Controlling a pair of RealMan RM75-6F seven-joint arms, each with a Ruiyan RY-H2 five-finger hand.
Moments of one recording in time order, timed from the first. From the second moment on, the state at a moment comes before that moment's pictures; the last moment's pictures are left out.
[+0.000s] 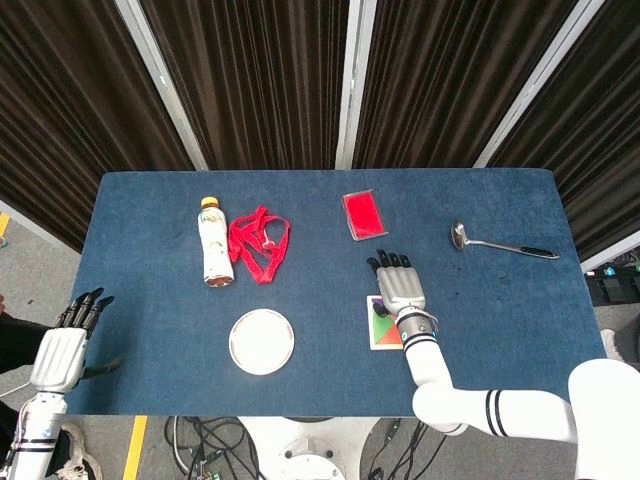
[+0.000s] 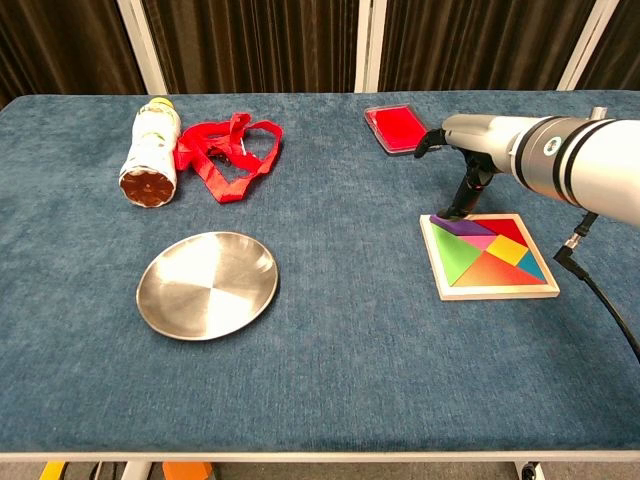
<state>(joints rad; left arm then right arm) -0.11 -1.33 -0.02 -1.43 1.51 1.45 -0.10 0.95 -1.60 0.24 -1.68 -0.31 1.15 -0.80</state>
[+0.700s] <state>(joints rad) -0.11 -1.33 -0.01 -1.42 1.51 1.45 -0.10 0.95 -1.62 0.22 -1.62 -0.30 1.13 -0.80</state>
